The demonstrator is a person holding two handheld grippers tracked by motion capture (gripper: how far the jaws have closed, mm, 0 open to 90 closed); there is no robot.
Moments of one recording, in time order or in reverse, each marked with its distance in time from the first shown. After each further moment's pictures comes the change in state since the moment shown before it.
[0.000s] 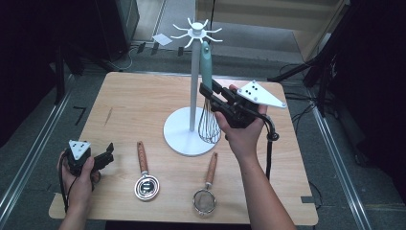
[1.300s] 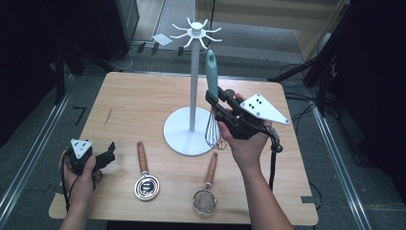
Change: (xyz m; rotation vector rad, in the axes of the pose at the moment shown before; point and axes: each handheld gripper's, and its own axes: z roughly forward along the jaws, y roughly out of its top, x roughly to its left) left arm -0.003 0.002 0.003 0.001 -0.009 0.003; right arm 0.009 -0.012 -0.020 -0.032 -0.075 -0.073
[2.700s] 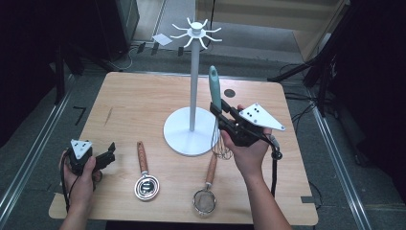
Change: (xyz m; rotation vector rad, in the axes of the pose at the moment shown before) left arm -0.001 -0.001 -0.001 0.001 0.000 -0.003; right arm -0.011 -0.033 -0.006 0.107 -0.050 0.011
